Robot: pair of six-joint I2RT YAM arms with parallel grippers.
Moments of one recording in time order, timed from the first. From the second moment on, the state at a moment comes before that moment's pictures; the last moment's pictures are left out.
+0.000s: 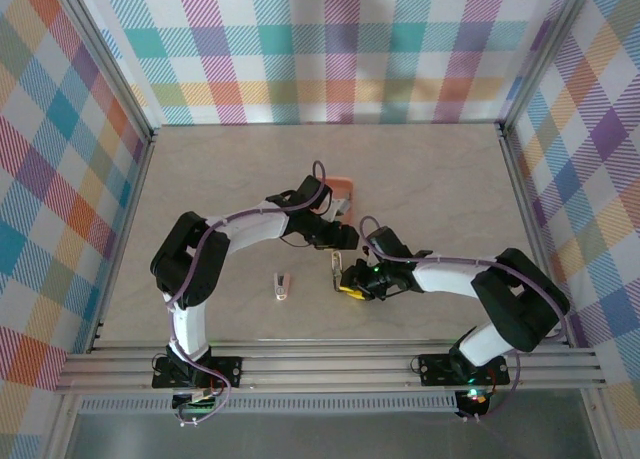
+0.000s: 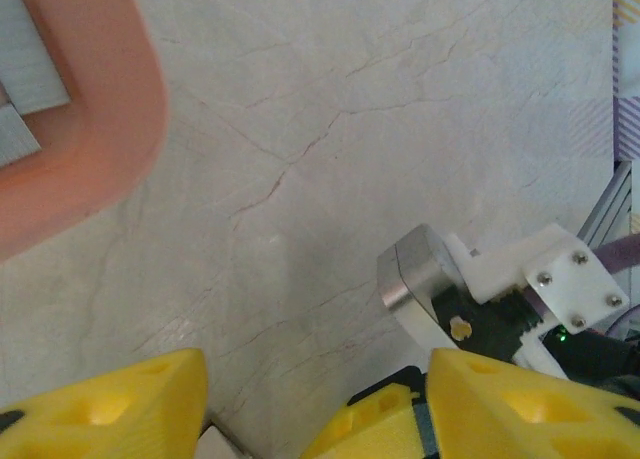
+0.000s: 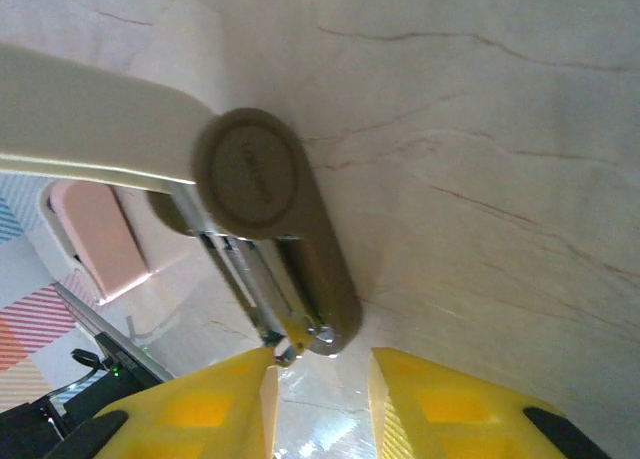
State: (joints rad) left arm -0.67 1.90 1.27 -0.39 0.59 -0.46; right arm 0.70 1.51 0.58 -0.06 -0.50 1.09
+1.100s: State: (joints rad) left arm -0.68 1.79 1.08 -0.31 0.65 -0.47; right arm 0.71 1.52 0.57 -0.02 -0.48 1.09
